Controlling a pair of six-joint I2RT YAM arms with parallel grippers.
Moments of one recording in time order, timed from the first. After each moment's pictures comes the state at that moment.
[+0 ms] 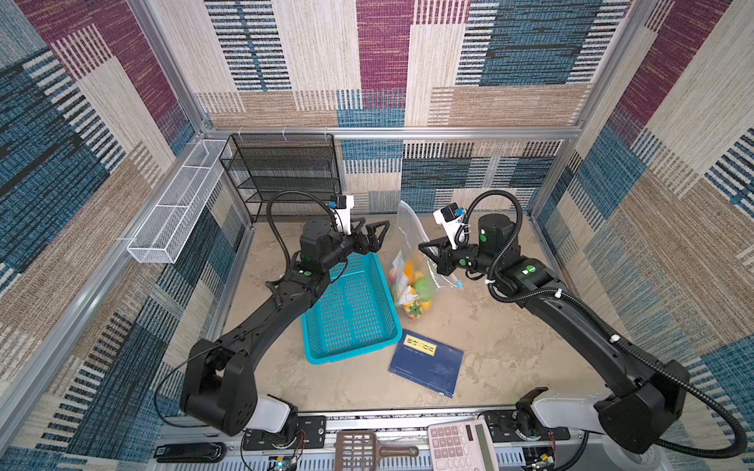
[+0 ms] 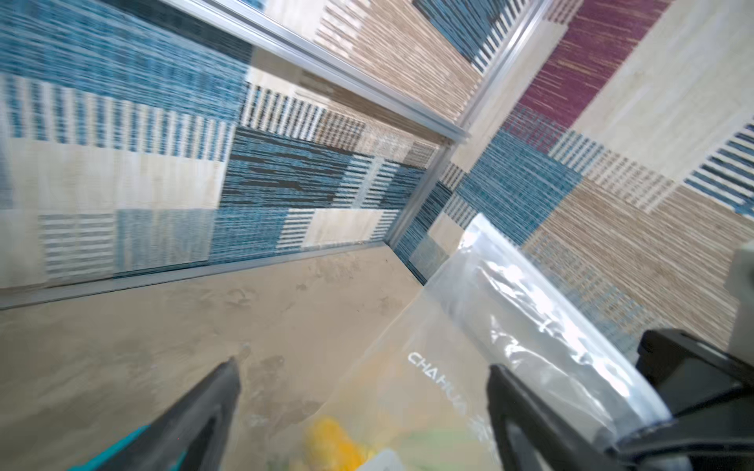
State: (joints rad) left arm -0.38 1.40 1.07 0.27 0.30 -0.44; right arm 0.49 1.29 1.23 -0.33 -0.41 0.13
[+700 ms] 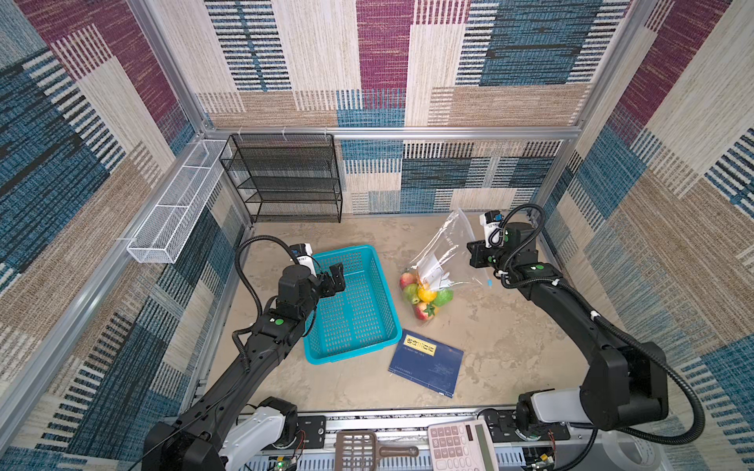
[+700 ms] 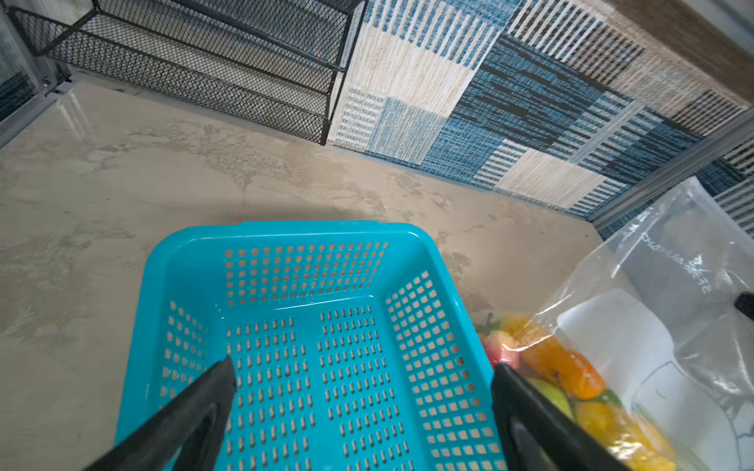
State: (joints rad) left arm -0.31 1.03 0.71 -0.08 -0.12 -0.43; right arm 0.11 1.40 1.03 -0.18 -0.24 0.13
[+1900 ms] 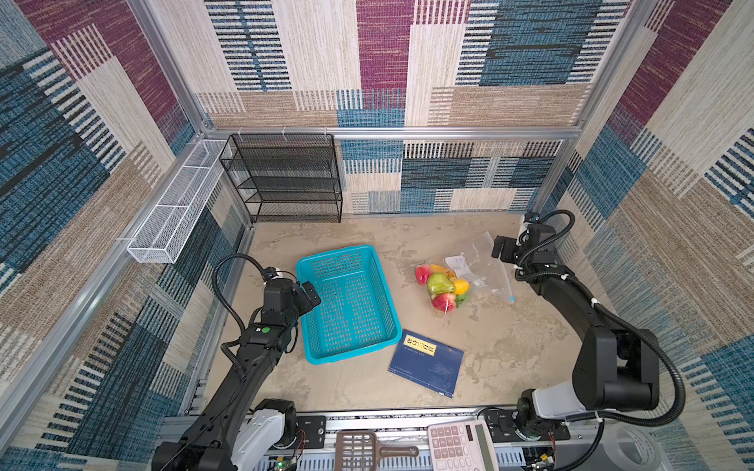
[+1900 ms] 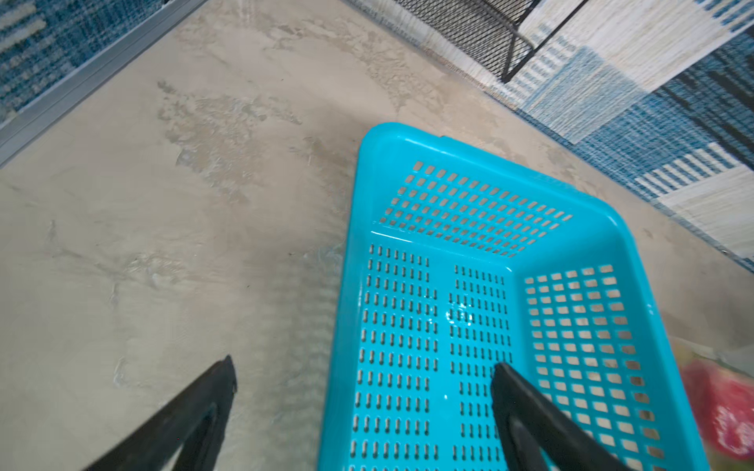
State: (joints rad) left arm -0.11 0.97 0.60 -0.28 -0.15 -0.56; right arm -0.07 1.42 0.95 -0.08 0.06 0.14
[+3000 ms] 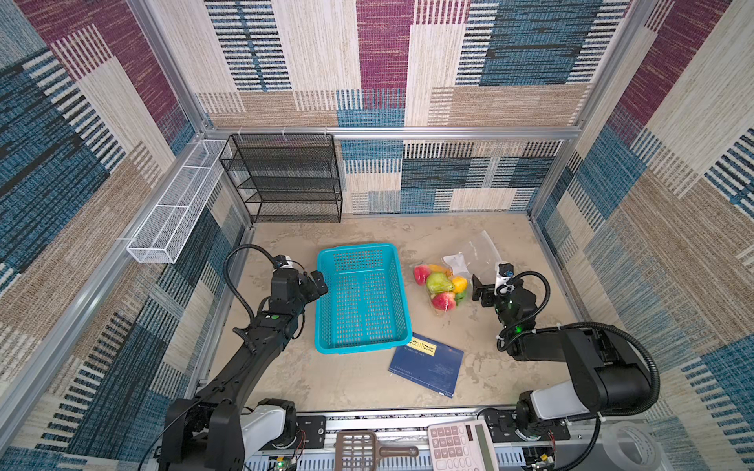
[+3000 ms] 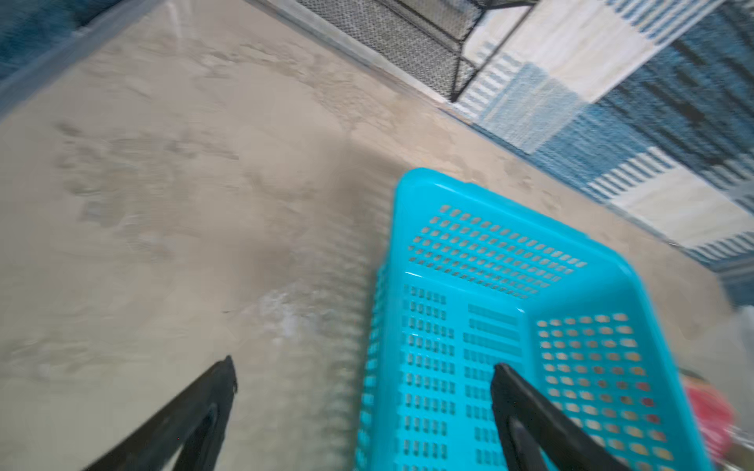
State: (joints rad) left arm -0.12 1.12 0.59 -0.04 -0.16 -0.48; right arm 0.08 1.47 0.27 1.03 0.04 -0.05
